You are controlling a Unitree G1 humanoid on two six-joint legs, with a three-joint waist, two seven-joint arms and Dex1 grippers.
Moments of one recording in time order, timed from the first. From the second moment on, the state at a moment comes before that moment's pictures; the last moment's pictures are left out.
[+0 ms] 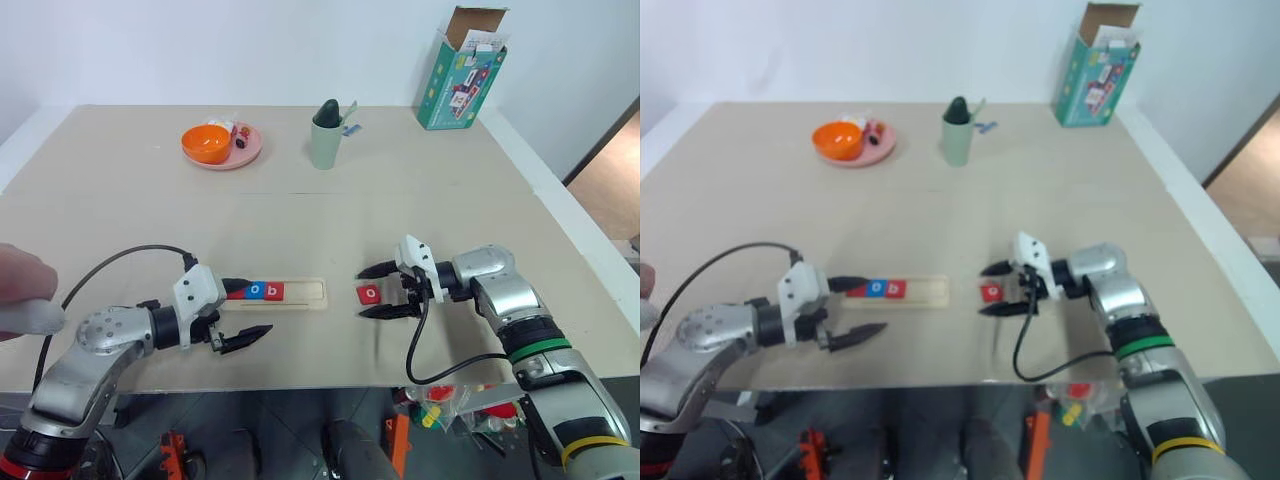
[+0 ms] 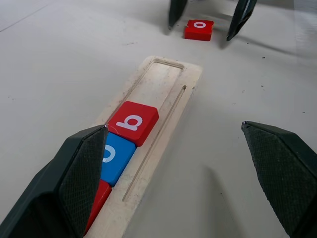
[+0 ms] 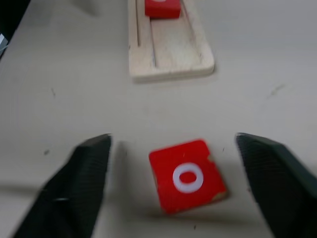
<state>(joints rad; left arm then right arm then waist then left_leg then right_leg) -0.09 0.69 0.00 -0.40 -0.39 0.40 -0.91 -0.70 -0.59 0.24 0.56 0.17 -0.01 1.45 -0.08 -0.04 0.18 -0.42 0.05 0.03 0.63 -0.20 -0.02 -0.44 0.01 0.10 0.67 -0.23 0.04</state>
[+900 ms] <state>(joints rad) -0.09 0.72 0.01 -0.40 -0.39 0.40 -0.91 -0.71 -0.56 0.18 0.71 0.17 -0.16 1.45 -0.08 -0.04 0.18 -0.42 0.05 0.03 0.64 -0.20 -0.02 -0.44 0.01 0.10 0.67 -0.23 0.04</state>
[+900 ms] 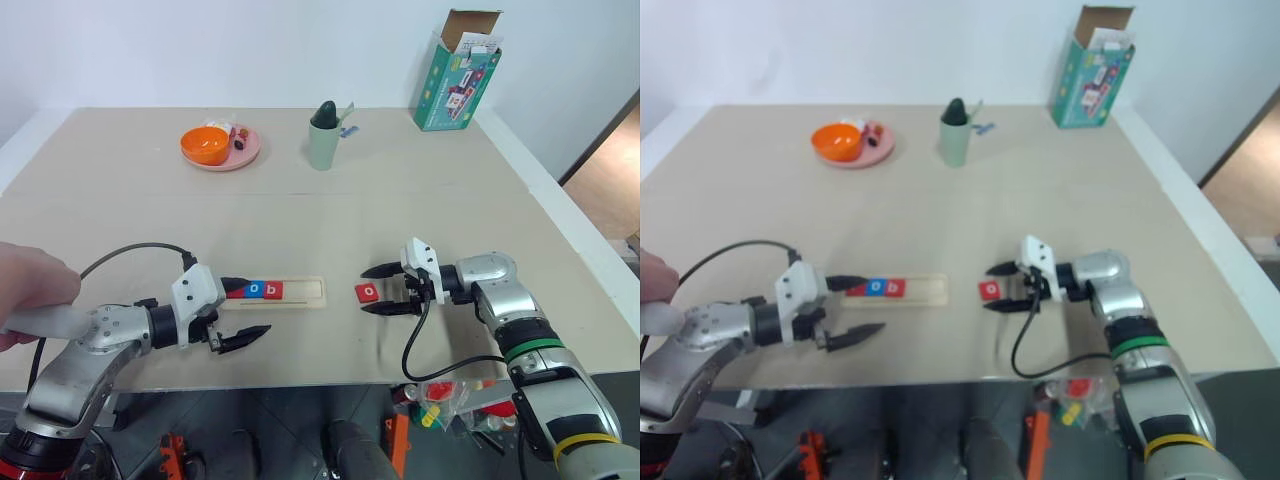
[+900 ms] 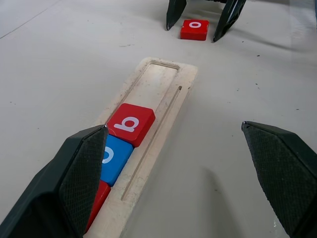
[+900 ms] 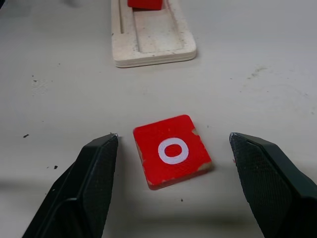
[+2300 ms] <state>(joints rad) -0.08 0.72 0.00 -0.40 -0.37 0.39 -0.93 -0.74 -0.54 0.15 0.78 0.17 -0.24 1.51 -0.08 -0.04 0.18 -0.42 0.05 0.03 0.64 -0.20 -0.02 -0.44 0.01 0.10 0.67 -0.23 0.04</state>
